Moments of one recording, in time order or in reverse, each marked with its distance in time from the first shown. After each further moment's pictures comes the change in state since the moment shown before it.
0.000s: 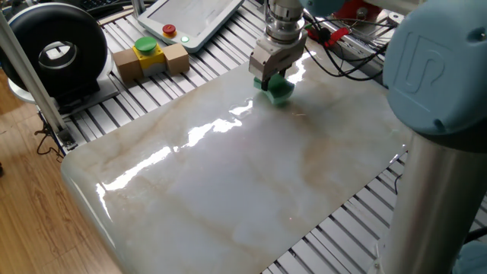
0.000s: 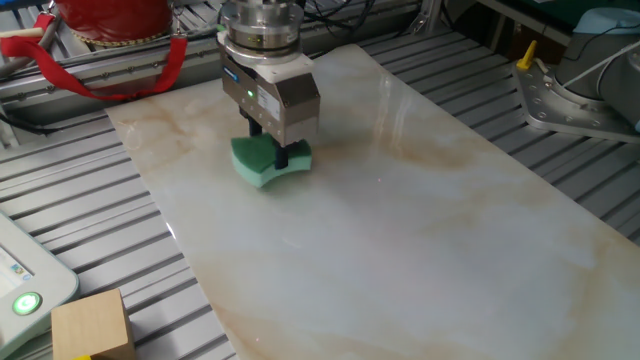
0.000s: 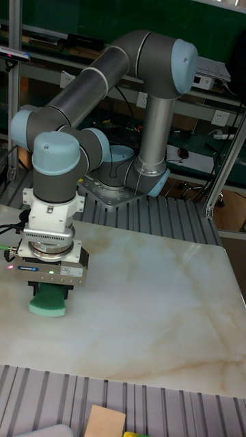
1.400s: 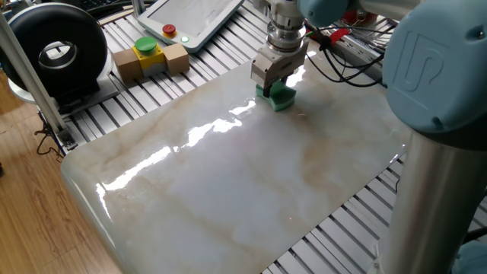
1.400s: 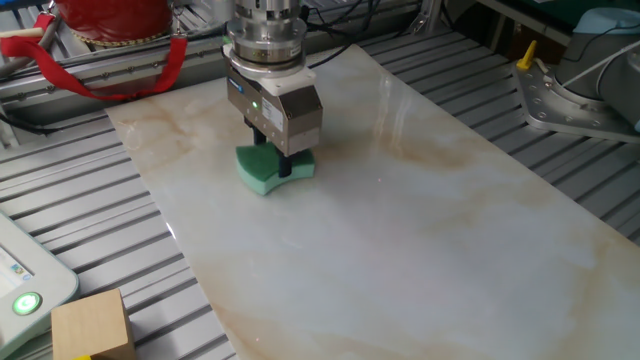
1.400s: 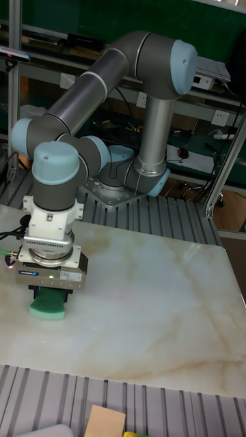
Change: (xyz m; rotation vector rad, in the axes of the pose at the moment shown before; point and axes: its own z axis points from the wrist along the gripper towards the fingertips) arm 0.003 0.002 0.018 0.006 0.013 0.011
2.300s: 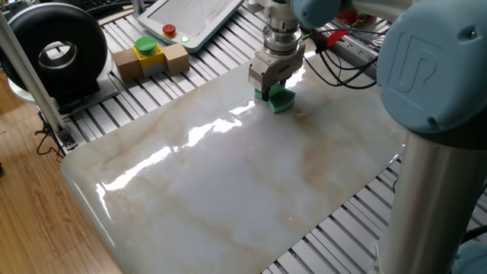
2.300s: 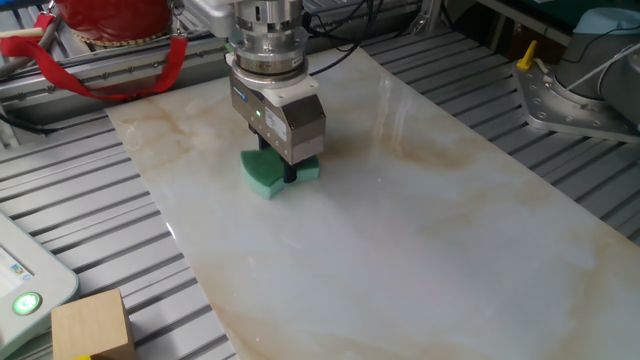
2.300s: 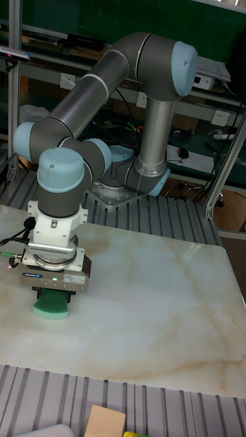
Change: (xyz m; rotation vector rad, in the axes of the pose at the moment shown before) arm 0.006 0.008 0.004 0.006 0.041 0.009
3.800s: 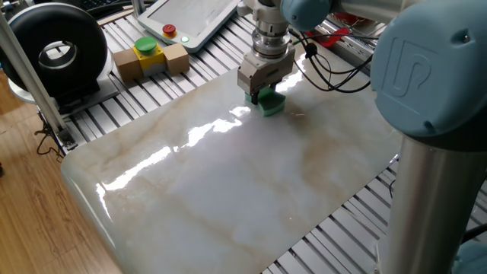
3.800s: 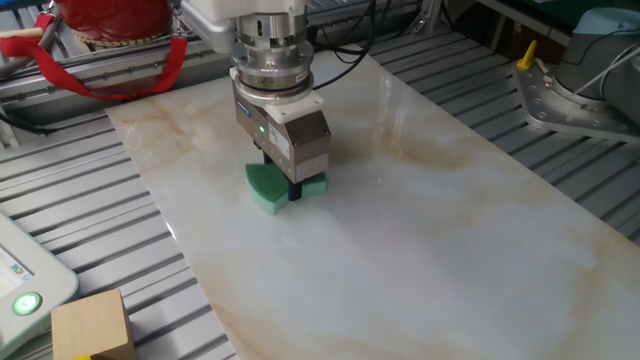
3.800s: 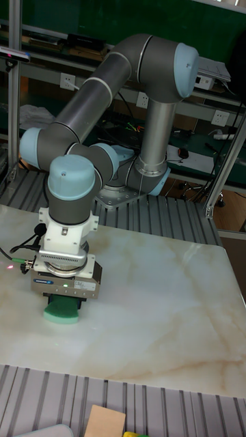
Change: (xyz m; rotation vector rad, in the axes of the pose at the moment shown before) arm -0.010 0.028 0.005 -0.024 -0.002 0.030
